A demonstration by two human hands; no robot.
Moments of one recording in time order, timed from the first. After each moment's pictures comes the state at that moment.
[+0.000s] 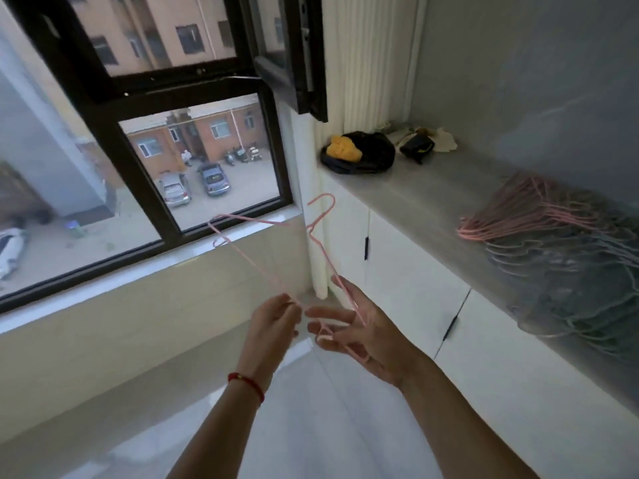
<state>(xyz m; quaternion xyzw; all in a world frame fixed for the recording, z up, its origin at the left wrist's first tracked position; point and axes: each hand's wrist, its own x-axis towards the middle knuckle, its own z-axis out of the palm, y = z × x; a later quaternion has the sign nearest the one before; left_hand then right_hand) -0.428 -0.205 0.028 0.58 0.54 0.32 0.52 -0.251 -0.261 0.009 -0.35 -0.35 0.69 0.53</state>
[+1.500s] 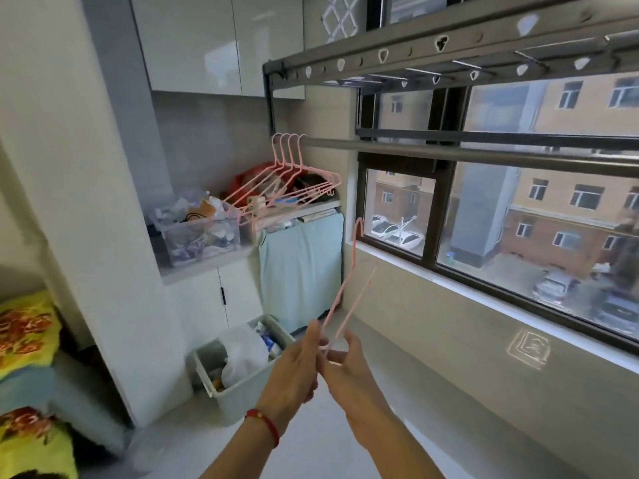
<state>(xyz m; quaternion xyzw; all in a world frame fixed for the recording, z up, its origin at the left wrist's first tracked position) -1.219 -0.727 0.086 0.16 0.75 0.61 0.22 -1.156 -0.636 0.090 -0.25 -0.66 0.70 0.14</state>
